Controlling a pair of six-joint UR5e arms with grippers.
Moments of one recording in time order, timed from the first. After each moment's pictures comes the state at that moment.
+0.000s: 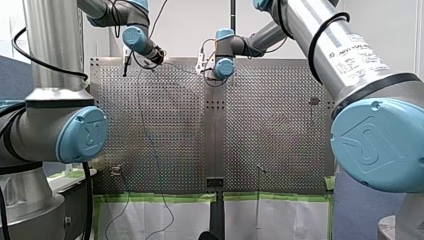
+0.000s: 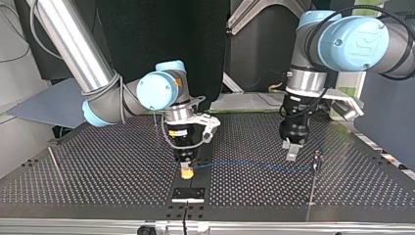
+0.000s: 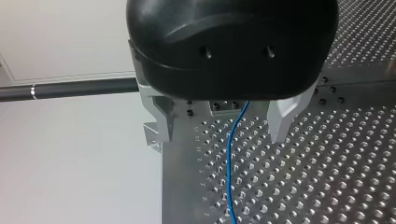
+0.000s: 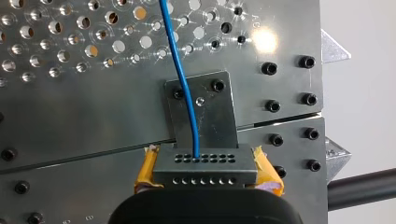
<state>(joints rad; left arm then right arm) -0.14 -1.46 -1.69 -3.08 -1.60 -1.46 2.32 -0.96 0.98 -0.16 1.76 1.70</state>
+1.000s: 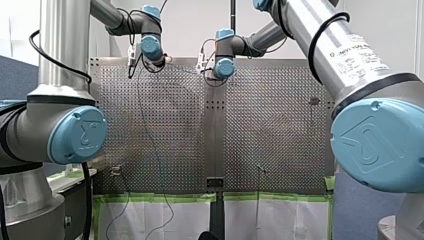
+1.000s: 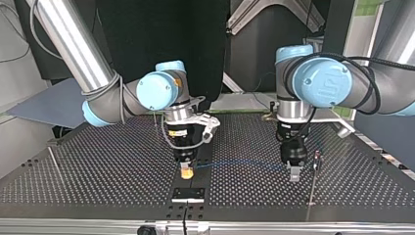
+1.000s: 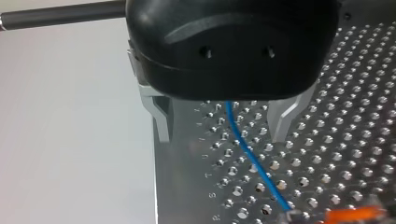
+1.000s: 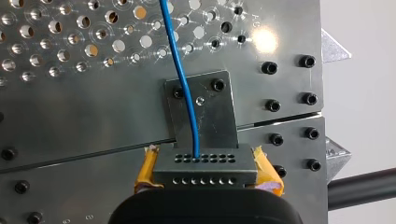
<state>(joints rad) -0.19 -1.62 -1.55 -3.03 -1.85 -1.41 2.32 -0.96 0.98 -0.16 1.76 1.70</state>
